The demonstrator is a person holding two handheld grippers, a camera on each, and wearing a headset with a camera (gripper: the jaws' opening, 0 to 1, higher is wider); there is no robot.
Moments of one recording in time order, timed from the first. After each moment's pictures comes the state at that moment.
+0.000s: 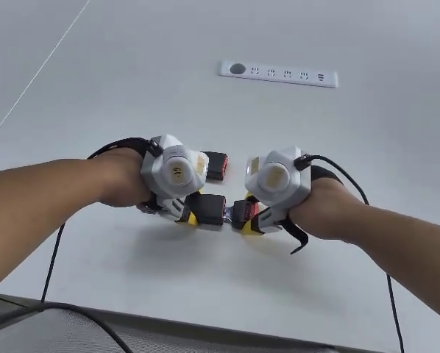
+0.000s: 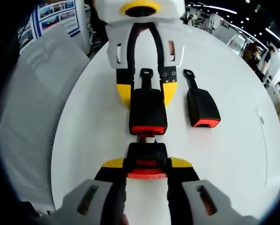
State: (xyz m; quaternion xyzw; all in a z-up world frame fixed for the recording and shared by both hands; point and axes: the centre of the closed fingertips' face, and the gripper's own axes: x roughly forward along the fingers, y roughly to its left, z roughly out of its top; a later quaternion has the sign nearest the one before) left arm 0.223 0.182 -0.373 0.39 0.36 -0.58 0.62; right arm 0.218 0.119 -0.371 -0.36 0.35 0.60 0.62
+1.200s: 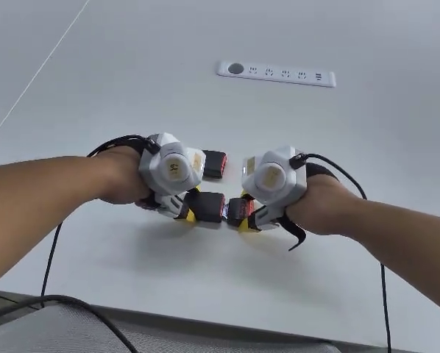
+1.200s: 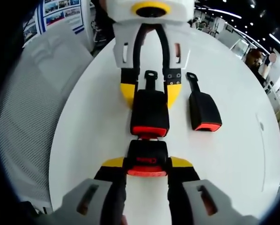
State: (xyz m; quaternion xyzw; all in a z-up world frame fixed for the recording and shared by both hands) left arm 0.226 0.183 -0.372 0.39 0.35 -0.58 0.62; right arm 0.217 0.117 -0.371 -0.38 0.33 0.61 0.61
